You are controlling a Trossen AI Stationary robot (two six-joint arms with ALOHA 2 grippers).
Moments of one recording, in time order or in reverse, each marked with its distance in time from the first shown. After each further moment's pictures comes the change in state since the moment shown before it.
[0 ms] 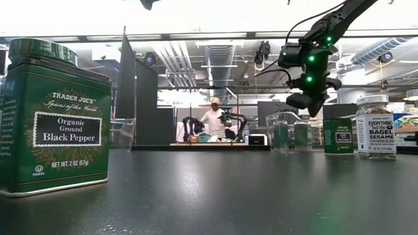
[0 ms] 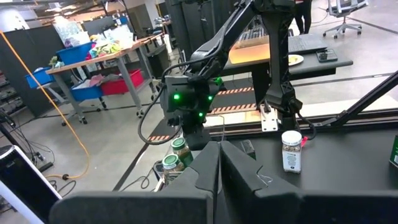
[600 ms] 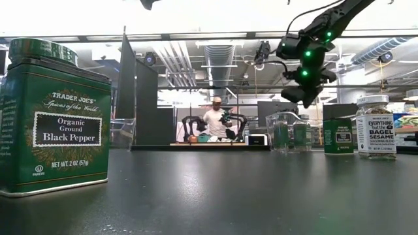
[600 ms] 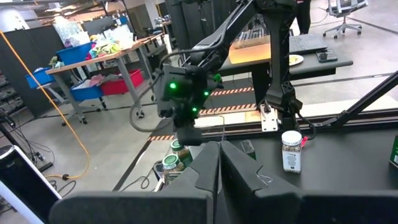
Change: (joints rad) left arm 0.000 0.000 0.000 0.000 0.000 0.000; right arm -0.002 -0.022 0.031 0.090 0.073 -0.039
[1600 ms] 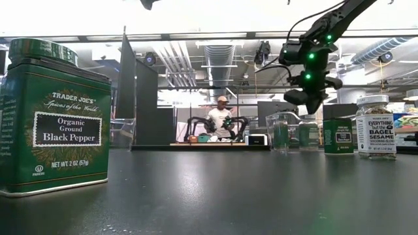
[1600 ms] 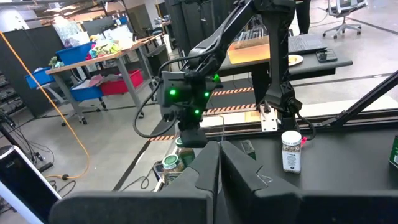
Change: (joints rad) left arm 0.000 0.000 0.000 0.000 0.001 0.000; right arm -0.025 0.022 -0.008 -0.098 -0.120 0.114
